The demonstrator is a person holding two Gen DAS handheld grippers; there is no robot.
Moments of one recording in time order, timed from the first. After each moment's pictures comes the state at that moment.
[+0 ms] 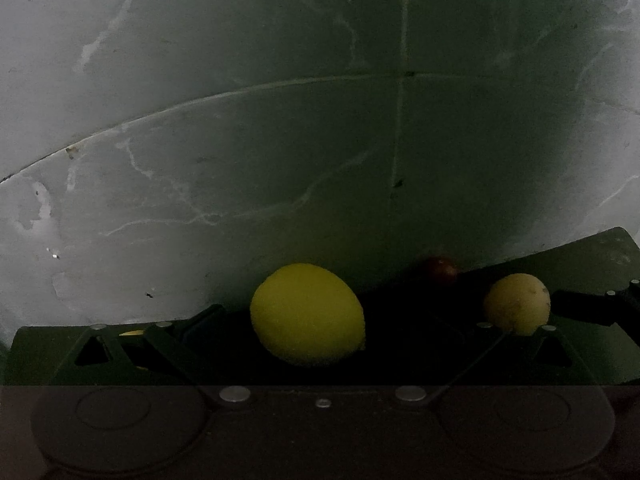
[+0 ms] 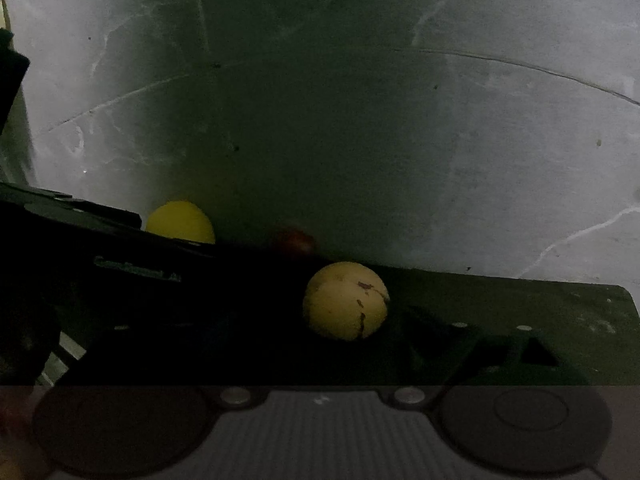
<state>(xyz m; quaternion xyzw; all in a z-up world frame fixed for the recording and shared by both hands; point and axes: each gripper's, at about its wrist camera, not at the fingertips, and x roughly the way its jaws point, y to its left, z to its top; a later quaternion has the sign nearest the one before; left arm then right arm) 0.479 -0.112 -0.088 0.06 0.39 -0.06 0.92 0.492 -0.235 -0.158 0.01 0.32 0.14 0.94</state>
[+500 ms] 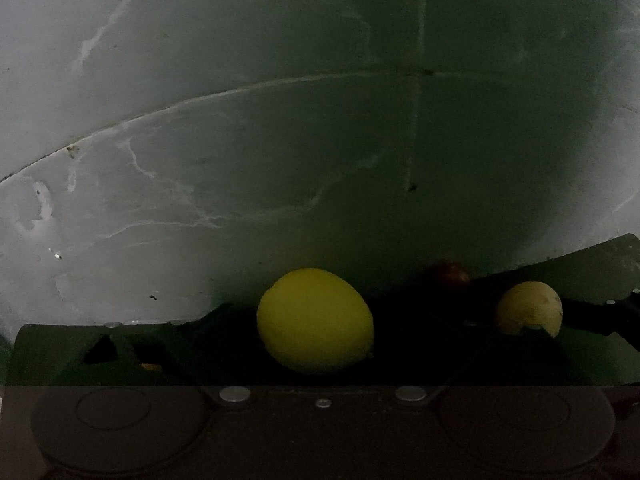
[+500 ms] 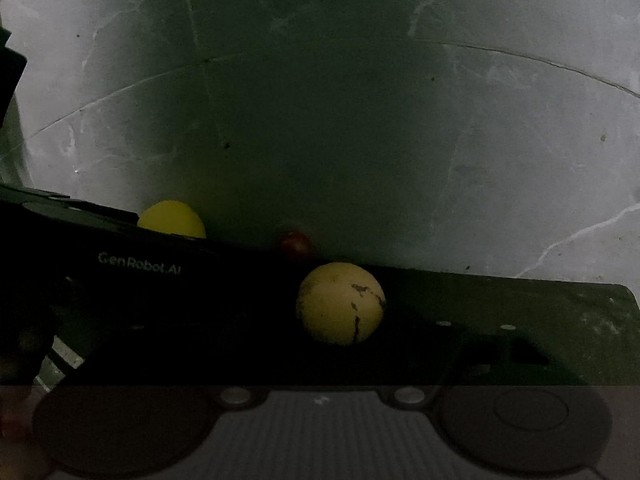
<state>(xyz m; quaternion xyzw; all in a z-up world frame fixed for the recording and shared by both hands) 0.486 -0.117 -0.095 0.06 0.39 -0.05 0.92 0.499 -0.235 -0.160 0.01 0.33 0.13 0.94</state>
